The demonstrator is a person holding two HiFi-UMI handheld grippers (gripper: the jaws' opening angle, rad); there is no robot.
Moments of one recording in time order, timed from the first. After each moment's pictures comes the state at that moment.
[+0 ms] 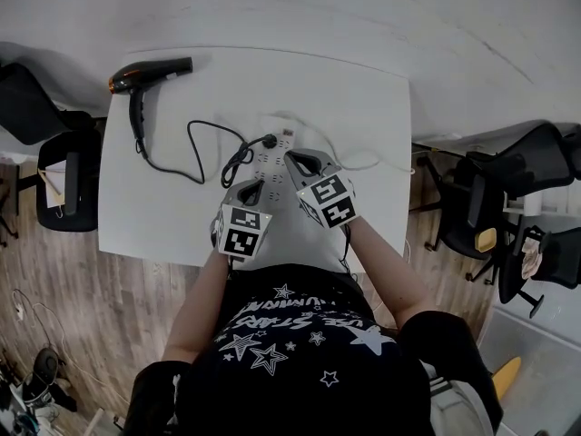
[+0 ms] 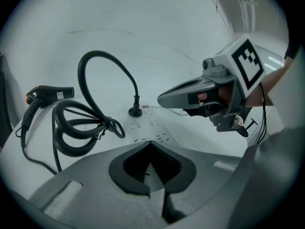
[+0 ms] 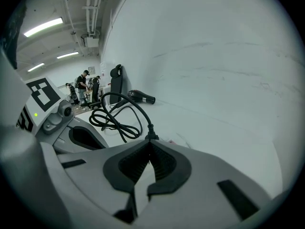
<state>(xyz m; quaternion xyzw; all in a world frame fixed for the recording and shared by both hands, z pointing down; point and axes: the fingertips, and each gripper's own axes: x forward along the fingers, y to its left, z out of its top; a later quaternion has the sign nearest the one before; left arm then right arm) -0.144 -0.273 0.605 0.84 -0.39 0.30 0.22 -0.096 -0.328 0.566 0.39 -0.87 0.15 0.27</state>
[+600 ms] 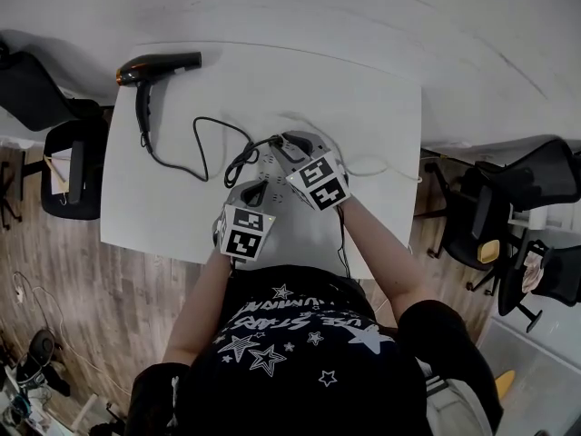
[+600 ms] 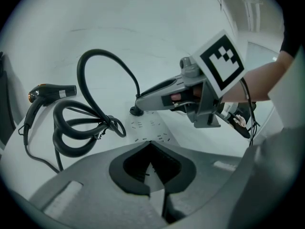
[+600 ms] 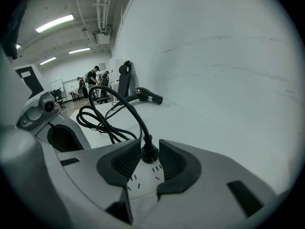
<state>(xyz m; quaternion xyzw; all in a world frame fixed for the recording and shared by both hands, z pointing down) -0.143 -0.275 0.605 0.83 -0.41 0.31 0.22 -0.126 -0.365 0.581 0.34 -0.89 0.12 0.28</state>
